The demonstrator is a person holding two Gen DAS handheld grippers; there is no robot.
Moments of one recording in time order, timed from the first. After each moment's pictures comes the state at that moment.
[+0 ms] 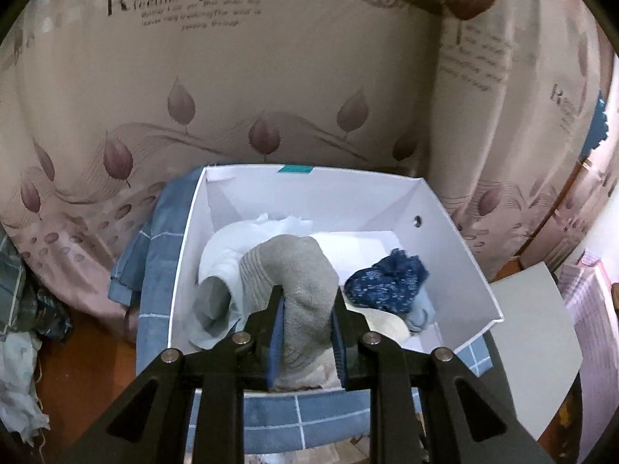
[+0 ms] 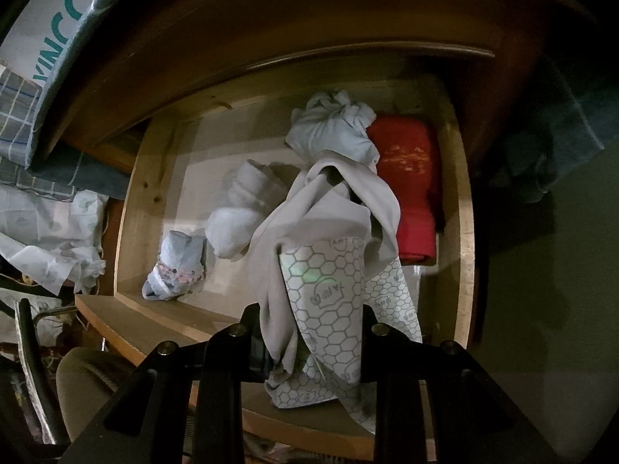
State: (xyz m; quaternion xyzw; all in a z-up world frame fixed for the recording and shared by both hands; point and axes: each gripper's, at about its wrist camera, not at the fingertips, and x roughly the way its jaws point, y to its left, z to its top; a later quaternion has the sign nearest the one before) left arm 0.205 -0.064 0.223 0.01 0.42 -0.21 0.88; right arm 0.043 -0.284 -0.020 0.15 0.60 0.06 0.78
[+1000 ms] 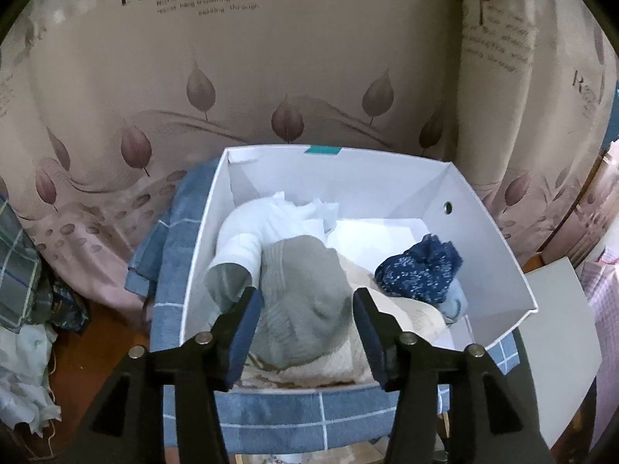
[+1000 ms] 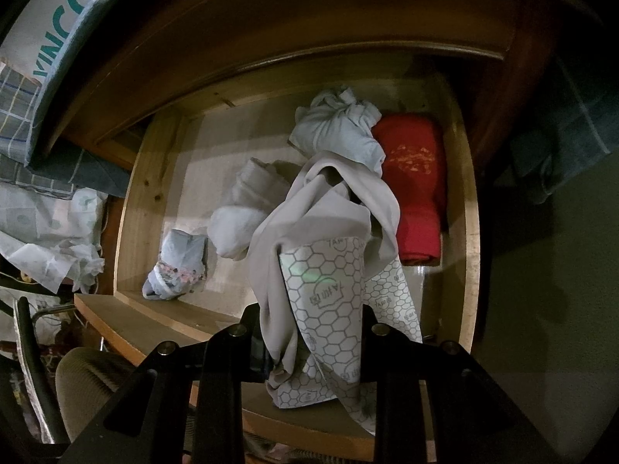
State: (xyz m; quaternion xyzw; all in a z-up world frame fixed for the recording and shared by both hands) left arm 0.200 -0.058 0.211 0.03 0.42 -0.17 0.89; right arm 0.043 -0.281 -0.021 0.14 0.61 0.06 0.78
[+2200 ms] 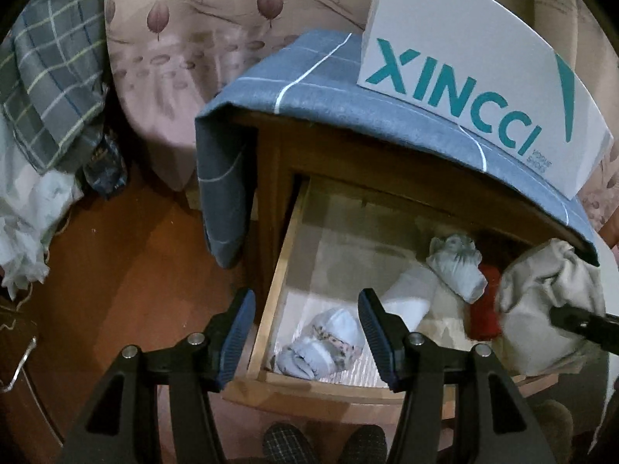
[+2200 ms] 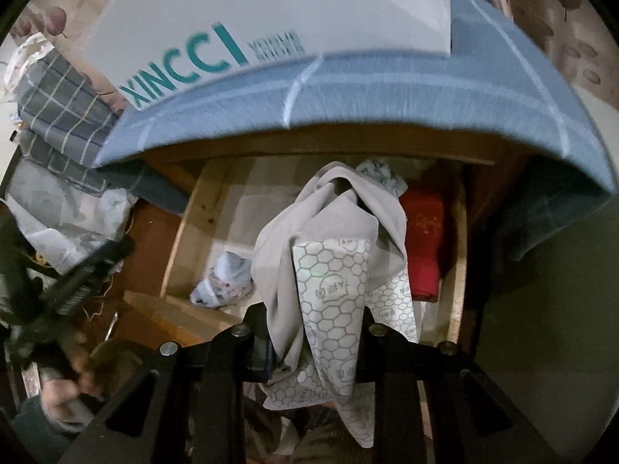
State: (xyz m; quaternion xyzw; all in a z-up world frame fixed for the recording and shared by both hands) left arm 0.034 0.047 0.023 -0.06 0.47 -0.03 0.88; right arm 0.026 -0.275 0.072 0.11 0.54 0.11 0.83
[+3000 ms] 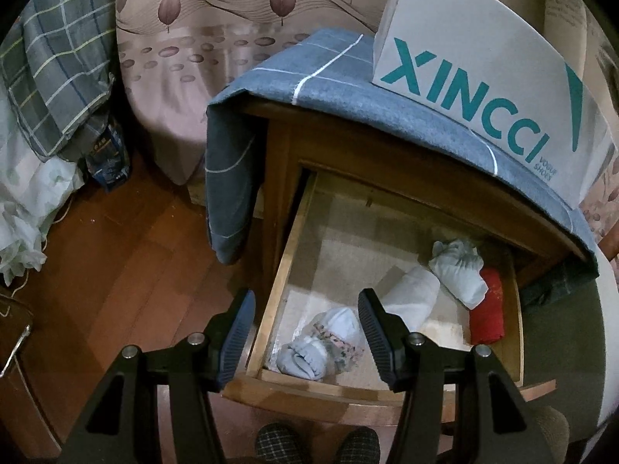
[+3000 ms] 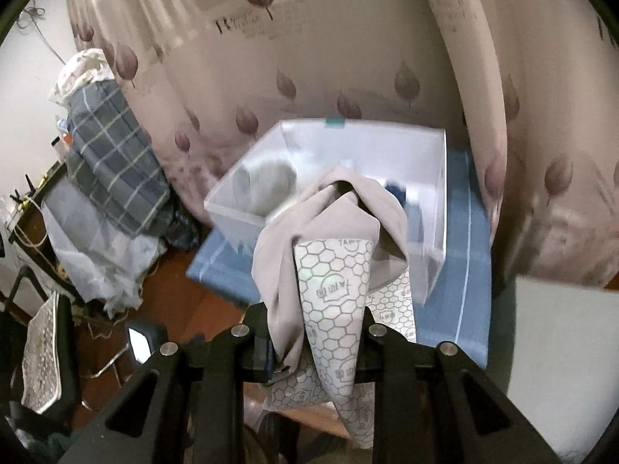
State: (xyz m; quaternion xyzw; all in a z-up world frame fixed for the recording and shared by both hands) left arm 0.035 0.053 0.019 -0.08 0.47 -0.03 0.88; right arm 0.053 -0.264 0.295 0.05 0.40 0.13 0.90
